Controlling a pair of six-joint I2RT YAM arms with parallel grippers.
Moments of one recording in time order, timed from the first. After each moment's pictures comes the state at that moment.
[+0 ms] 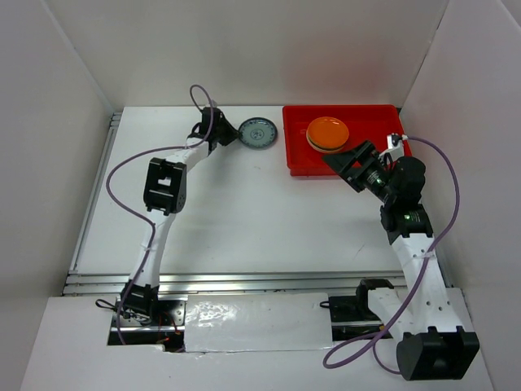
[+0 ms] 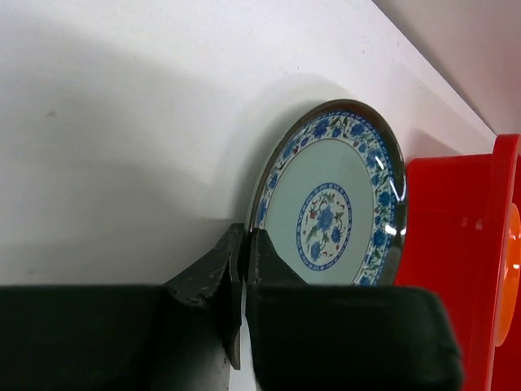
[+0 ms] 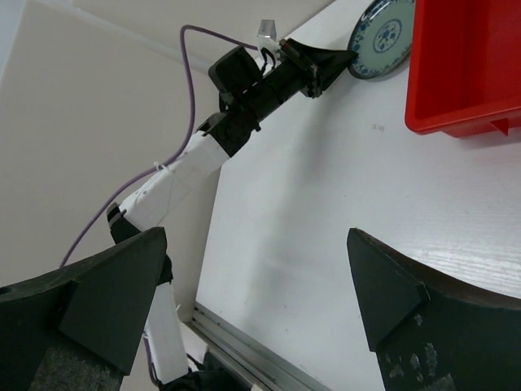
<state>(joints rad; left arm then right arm) -0.23 2.67 2.22 -0.08 0.16 -0.83 -0.02 0.85 0.82 -0.13 -0.54 0.88</state>
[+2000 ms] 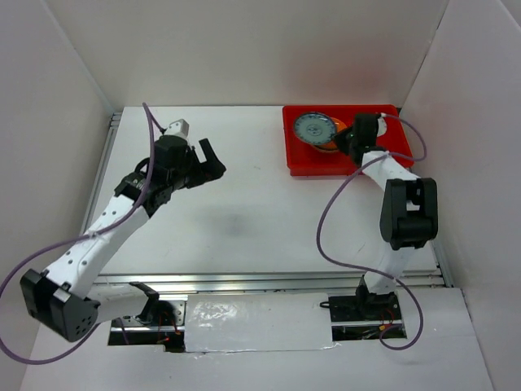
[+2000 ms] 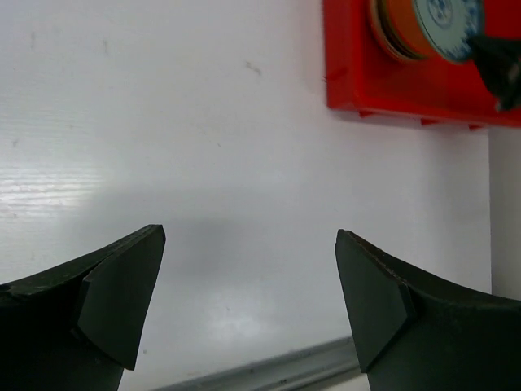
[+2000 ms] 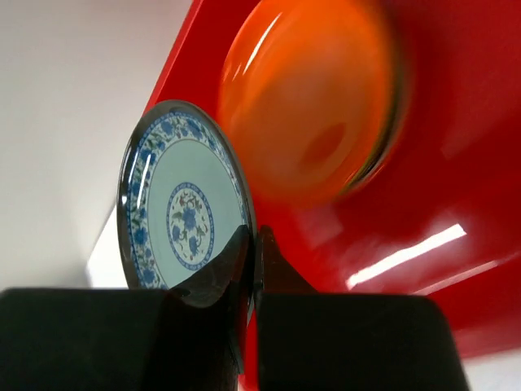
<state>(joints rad) -0.42 1.23 1.19 -0.54 -0.09 -0.67 0.05 1.78 1.23 0.07 0.00 0.99</state>
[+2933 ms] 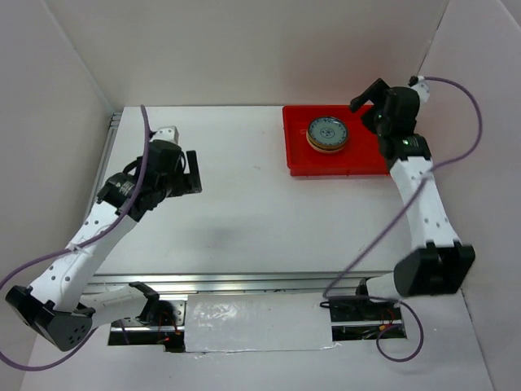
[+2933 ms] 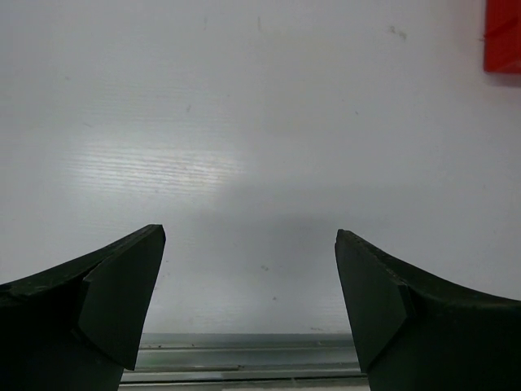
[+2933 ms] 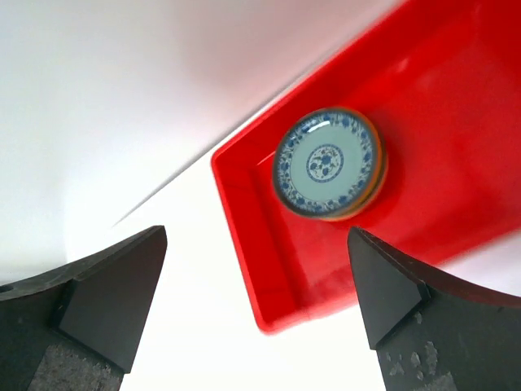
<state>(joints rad) -0.49 1.12 1.27 -0.89 -0.34 -0.48 0.00 1.48 1.45 -0.30 0.12 0.72</state>
